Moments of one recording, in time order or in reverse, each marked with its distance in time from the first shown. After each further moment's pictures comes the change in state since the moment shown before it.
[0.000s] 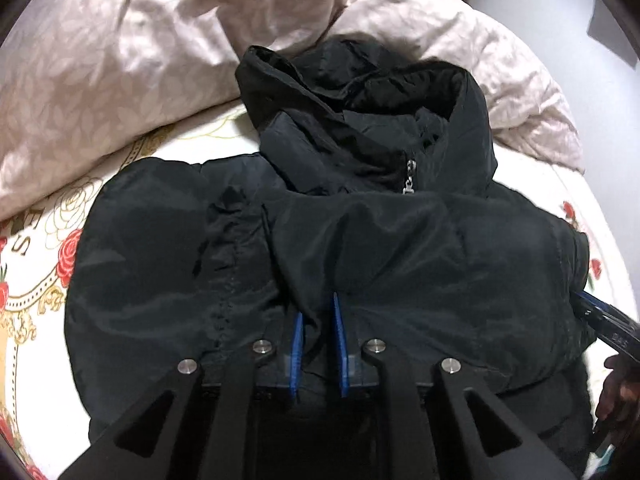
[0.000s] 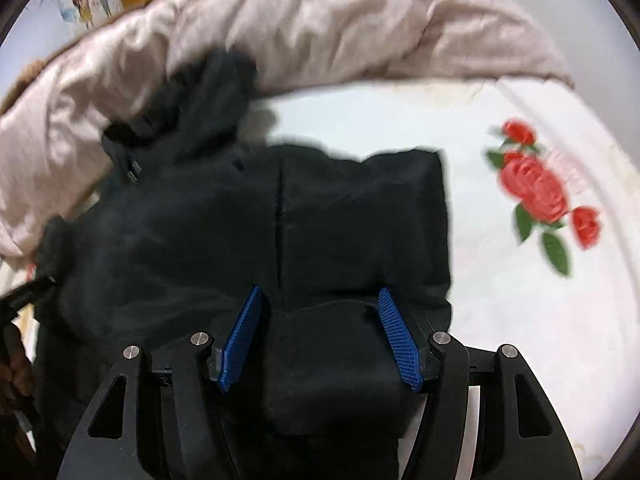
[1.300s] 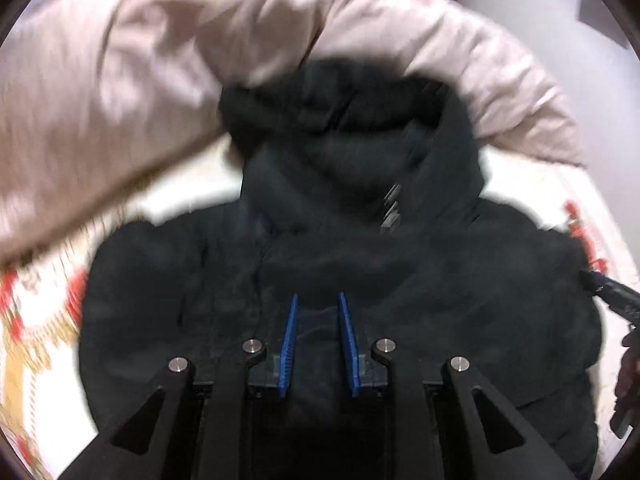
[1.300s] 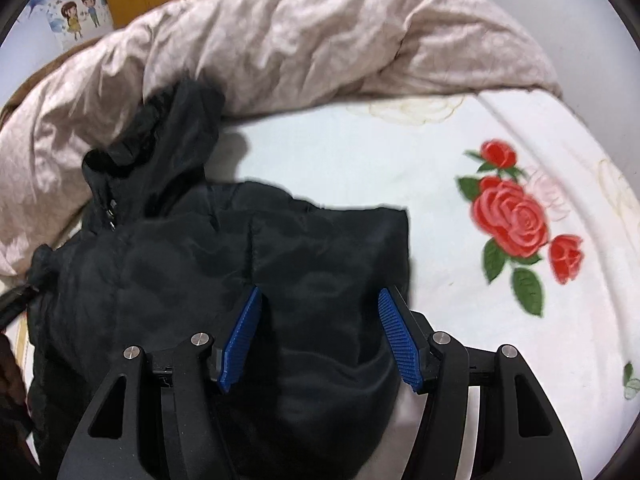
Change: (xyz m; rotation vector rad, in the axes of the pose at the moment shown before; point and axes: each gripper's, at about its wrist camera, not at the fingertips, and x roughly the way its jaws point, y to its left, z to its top) left arm 0.004 -0.013 0.014 0.039 -0.024 0.035; right arm -0.007 -0.030 0.031 0.026 -0.028 -0.028
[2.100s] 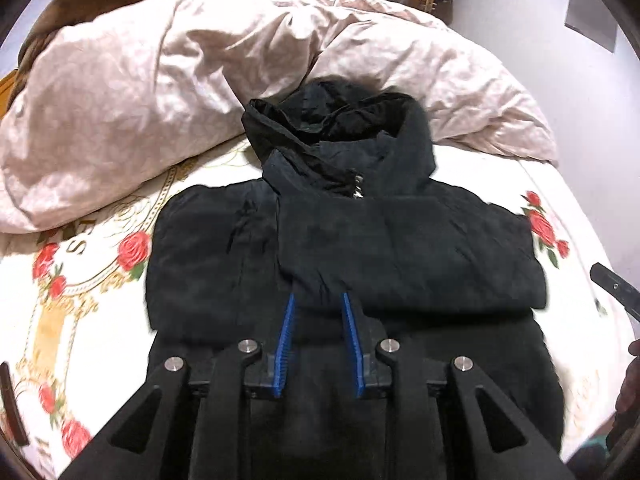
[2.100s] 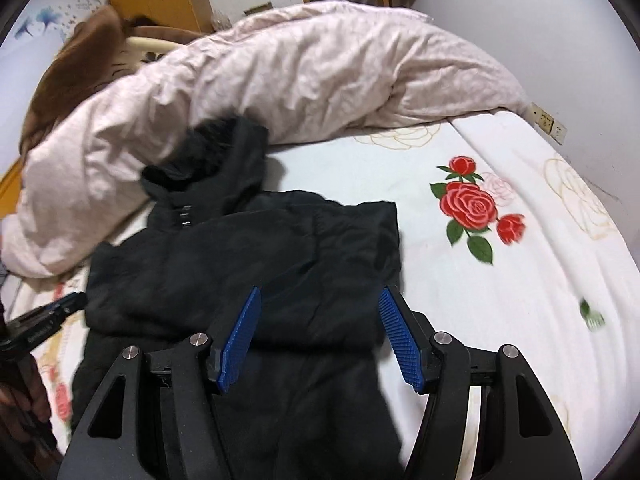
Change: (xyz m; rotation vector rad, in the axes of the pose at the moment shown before) left arm -0.137 -0.014 -0.046 0.002 -0.027 -0.011; right arm -0.151 0.042 -0.052 0.044 -0.118 0.023
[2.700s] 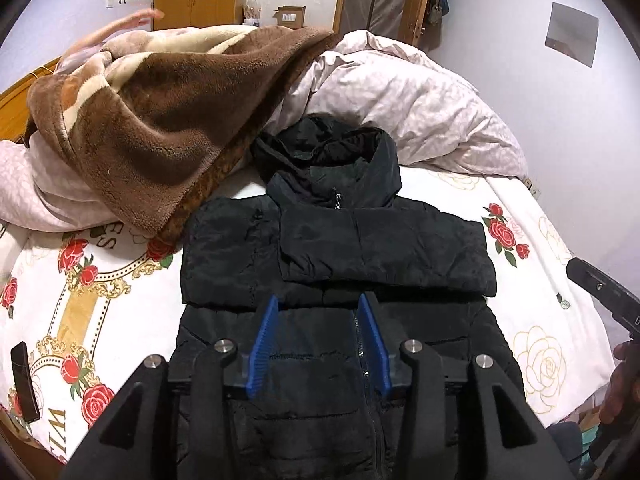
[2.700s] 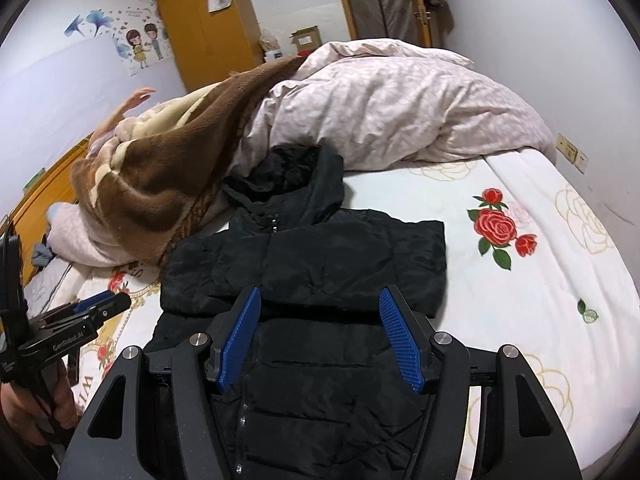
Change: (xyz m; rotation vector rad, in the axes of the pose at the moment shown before) left arm -0.092 0.001 -0.020 -0.011 -0.071 -0.029; right arm -0.090 0.063 -0.016 -0.079 -0.076 0.128
